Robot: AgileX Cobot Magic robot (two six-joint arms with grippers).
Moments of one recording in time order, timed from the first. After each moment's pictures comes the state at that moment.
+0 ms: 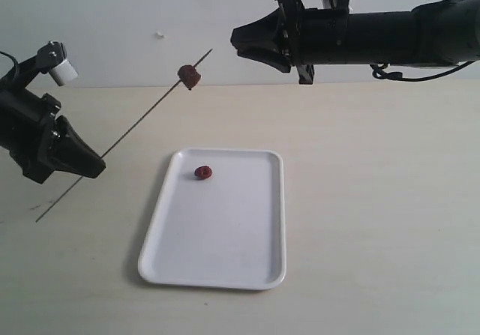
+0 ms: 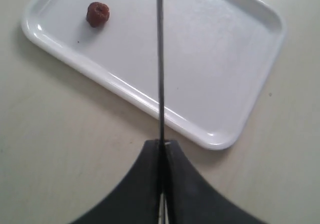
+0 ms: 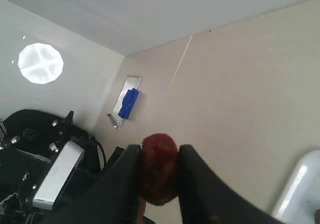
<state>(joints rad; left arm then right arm) -0.07 1.72 -1.11 -0.76 1.01 1.44 0.05 2.05 -1.41 1.72 1.04 -1.01</state>
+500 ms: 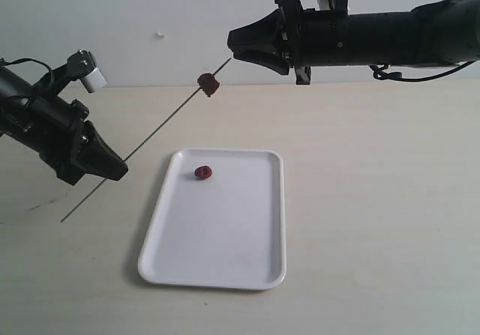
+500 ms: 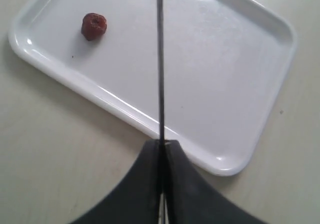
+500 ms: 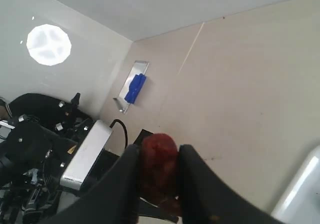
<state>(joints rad) -0.13 1.80 -1.15 -0.79 0.96 1.42 0.05 2.05 -1.41 1.70 1.10 -1.04</state>
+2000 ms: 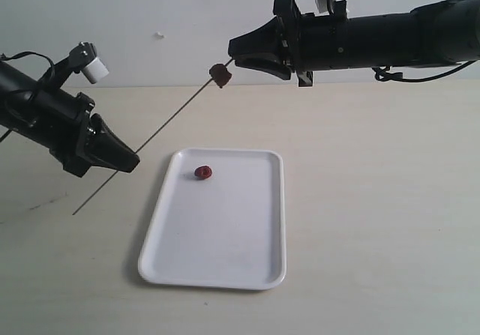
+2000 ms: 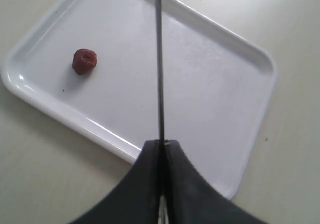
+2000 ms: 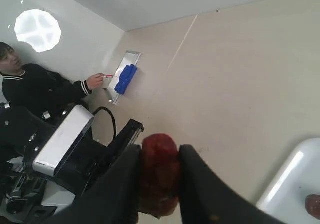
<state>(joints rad) -0.13 1.81 -1.15 -0.91 0.98 1.50 0.05 2.05 -1.41 1.65 1.09 -1.07</state>
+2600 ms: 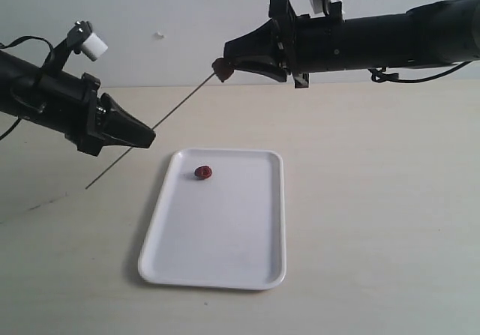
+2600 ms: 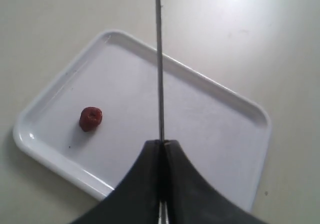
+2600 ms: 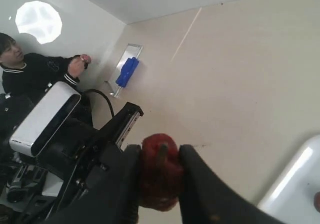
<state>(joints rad) -0.13 1.81 -1.15 -1.11 0.98 1.62 0.07 2.05 -1.41 1.64 1.10 -1.07</state>
